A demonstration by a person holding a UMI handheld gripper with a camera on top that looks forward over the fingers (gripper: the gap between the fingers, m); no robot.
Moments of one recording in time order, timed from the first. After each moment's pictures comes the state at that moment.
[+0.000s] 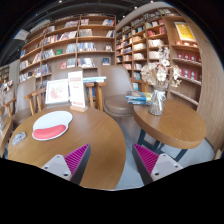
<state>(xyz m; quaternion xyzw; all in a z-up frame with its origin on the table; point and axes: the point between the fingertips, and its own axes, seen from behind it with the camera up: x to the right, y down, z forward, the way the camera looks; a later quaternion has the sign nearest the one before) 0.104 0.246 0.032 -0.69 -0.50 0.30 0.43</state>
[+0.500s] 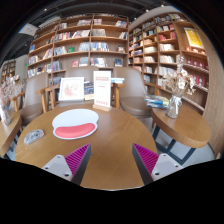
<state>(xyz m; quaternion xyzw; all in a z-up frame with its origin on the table) 0.088 0.126 0.034 -0.66 -0.53 0.31 0.42</state>
